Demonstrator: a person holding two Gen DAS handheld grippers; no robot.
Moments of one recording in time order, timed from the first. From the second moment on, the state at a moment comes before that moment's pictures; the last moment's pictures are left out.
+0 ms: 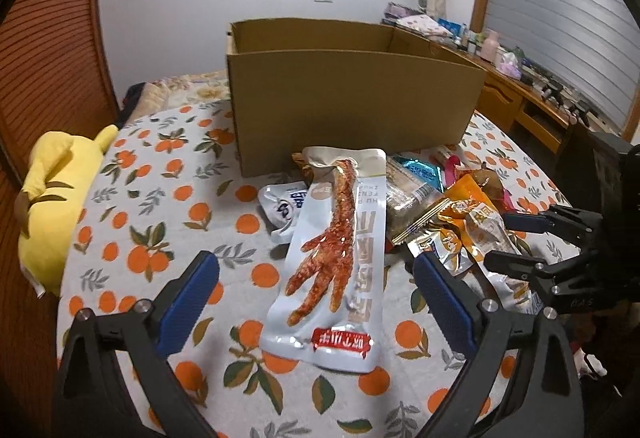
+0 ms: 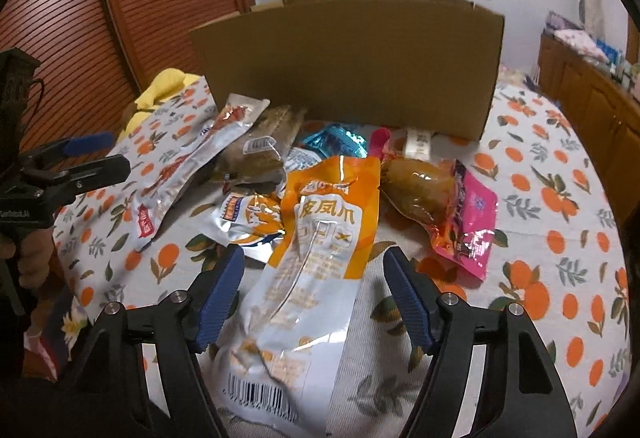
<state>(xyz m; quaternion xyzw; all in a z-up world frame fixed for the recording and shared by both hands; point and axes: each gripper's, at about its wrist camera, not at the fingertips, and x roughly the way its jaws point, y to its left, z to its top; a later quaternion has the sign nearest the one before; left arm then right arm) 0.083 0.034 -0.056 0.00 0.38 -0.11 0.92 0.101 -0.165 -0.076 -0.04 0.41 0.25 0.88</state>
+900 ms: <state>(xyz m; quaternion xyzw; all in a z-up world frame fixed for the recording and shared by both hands) 0.139 0.018 -0.087 0.03 0.46 -0.15 0.88 0.117 -0.153 -0.088 -0.08 0.43 0.26 0.86</state>
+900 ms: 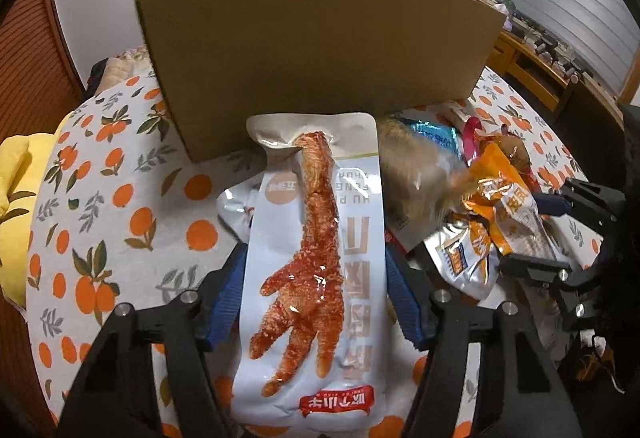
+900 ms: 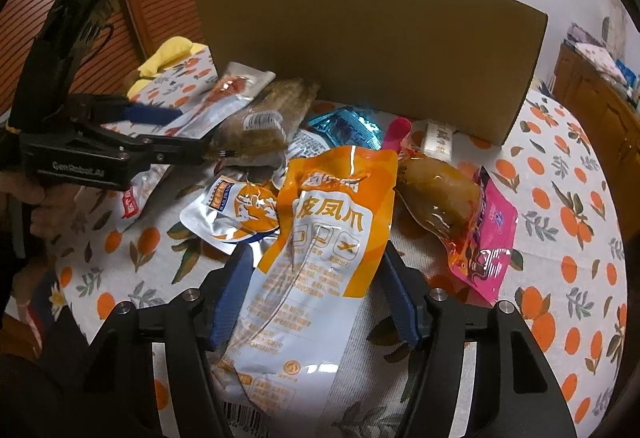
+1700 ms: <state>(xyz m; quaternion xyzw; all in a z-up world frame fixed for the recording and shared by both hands) 0.098 0.041 -0.073 -0.02 0.41 -0.14 0.90 0.113 -0.166 -0.076 -0.06 0.41 0.27 0.87</state>
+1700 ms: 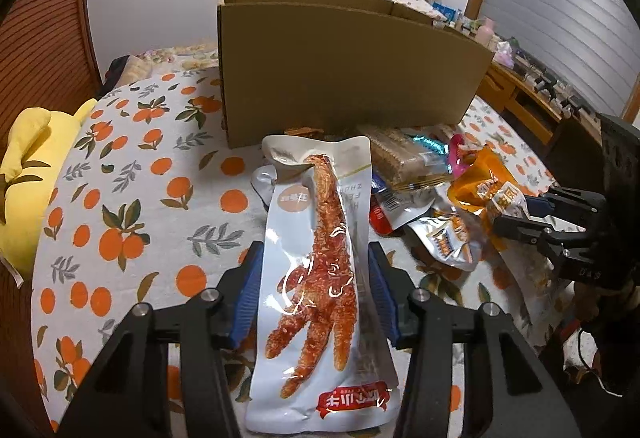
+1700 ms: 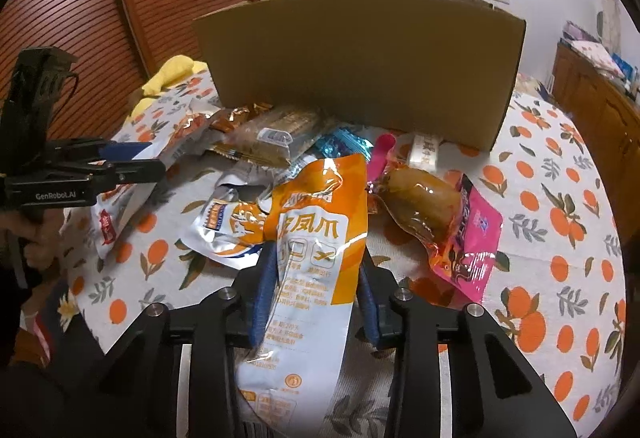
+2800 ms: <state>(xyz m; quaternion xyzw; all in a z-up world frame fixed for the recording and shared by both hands) 0.109 0.014 0.005 -0.02 0.32 -0.18 0.93 0.116 -0.174 0.002 -0.09 0.30 0.30 0.90</state>
